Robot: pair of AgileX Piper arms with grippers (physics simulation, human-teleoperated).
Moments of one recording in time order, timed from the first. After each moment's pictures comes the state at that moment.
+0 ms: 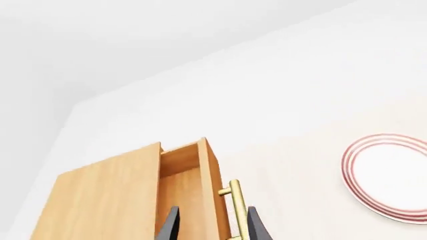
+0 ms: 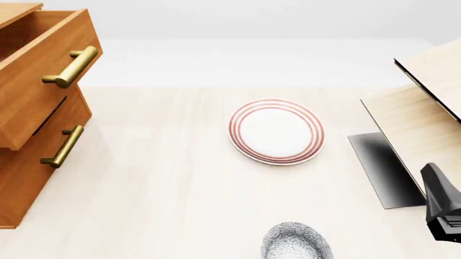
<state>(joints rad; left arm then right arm) -0.06 0.99 -1.38 0.71 0.32 0.00 0.01 -0.01 0.00 0.00</state>
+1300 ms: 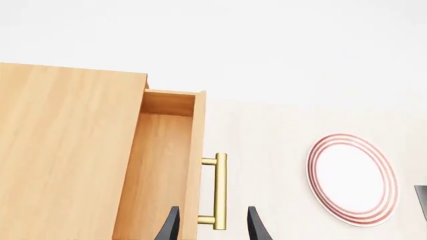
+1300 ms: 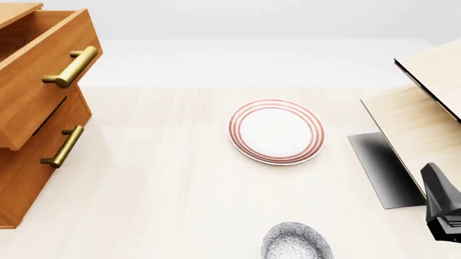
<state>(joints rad) 0.00 1.25 -1.65 1.07 -0.08 0.00 0.01 -0.01 0.00 0.00</state>
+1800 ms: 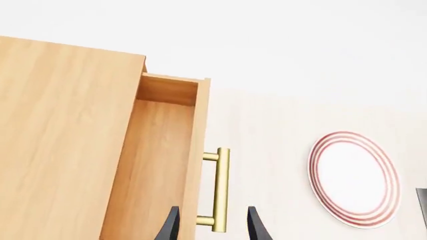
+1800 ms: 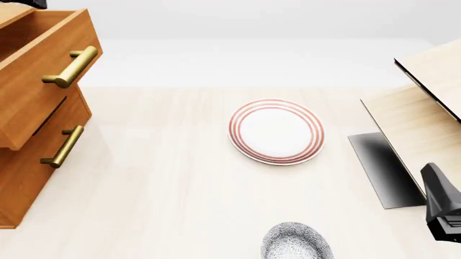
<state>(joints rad) 0.00 1.25 -1.53 1.01 -0.13 0.00 0.01 -0.01 0.00 0.00</state>
